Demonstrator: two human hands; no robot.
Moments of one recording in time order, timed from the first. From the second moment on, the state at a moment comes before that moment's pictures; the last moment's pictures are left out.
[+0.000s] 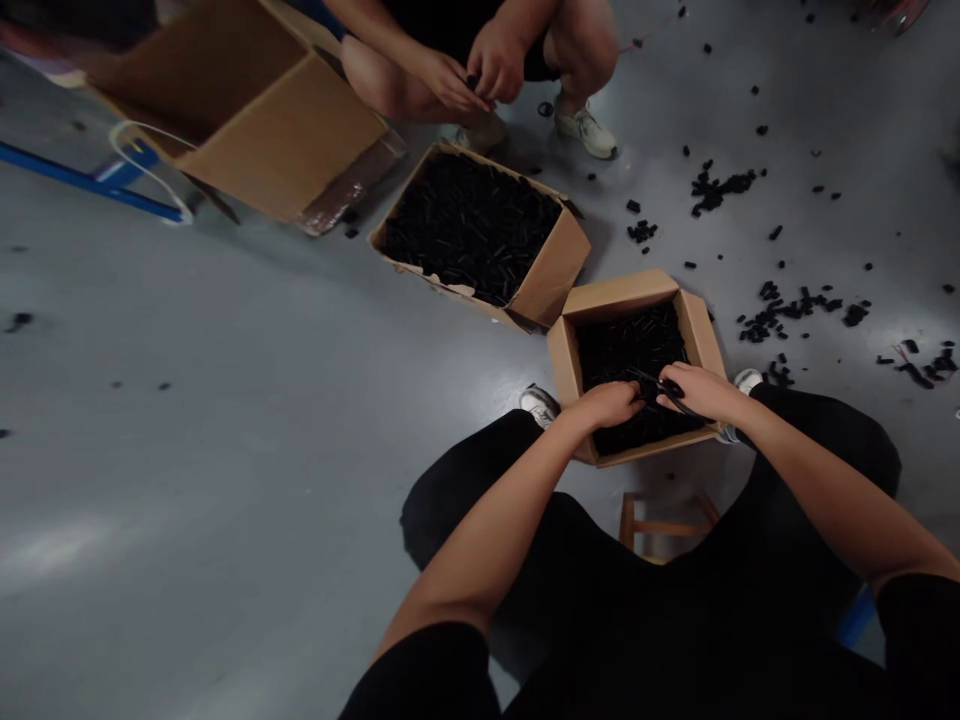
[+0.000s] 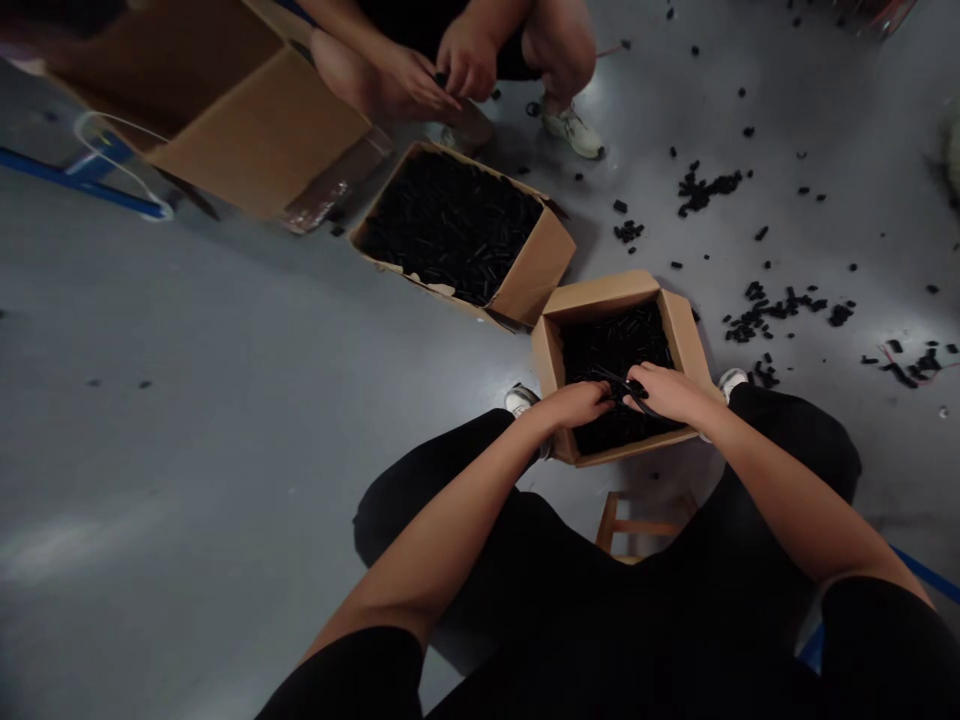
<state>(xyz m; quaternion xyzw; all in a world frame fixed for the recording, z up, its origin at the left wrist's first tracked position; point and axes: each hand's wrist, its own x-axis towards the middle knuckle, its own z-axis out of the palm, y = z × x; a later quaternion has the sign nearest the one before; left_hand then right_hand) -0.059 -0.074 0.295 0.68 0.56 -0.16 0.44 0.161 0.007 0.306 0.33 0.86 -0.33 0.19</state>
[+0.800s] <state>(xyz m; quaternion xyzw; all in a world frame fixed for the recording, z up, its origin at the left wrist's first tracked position) -0.059 -0.074 0.298 0.69 0.56 -0.22 0.40 0.164 0.005 0.319 0.34 0.87 -0.28 0.24</state>
